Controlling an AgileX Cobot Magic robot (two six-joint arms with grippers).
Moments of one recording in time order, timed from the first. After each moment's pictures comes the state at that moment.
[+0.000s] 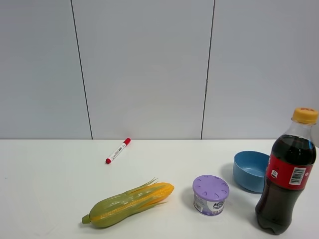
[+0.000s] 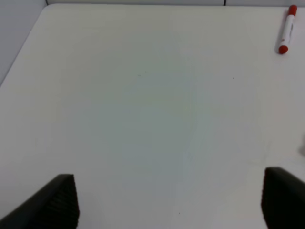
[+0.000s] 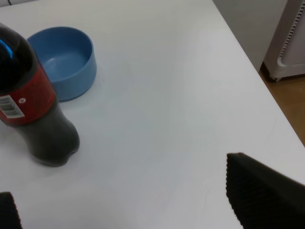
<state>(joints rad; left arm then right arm) 0.06 -0.01 -0.51 0.03 1.06 -0.03 -0.04 0.00 -0.49 0.00 1.07 -0.01</state>
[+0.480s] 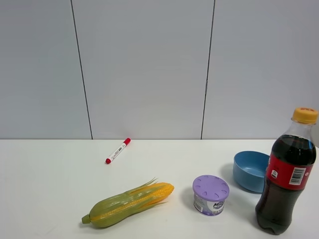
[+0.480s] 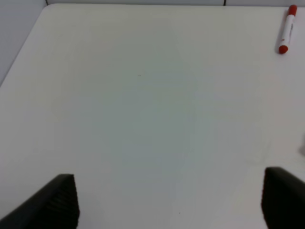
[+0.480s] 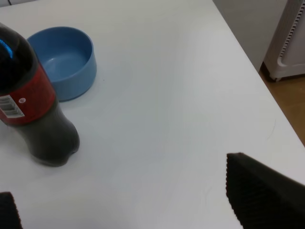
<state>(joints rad) 0.06 -0.01 -0.51 0.03 1.06 -0.03 -0.04 0.00 -0.49 0.00 1.07 -0.01</state>
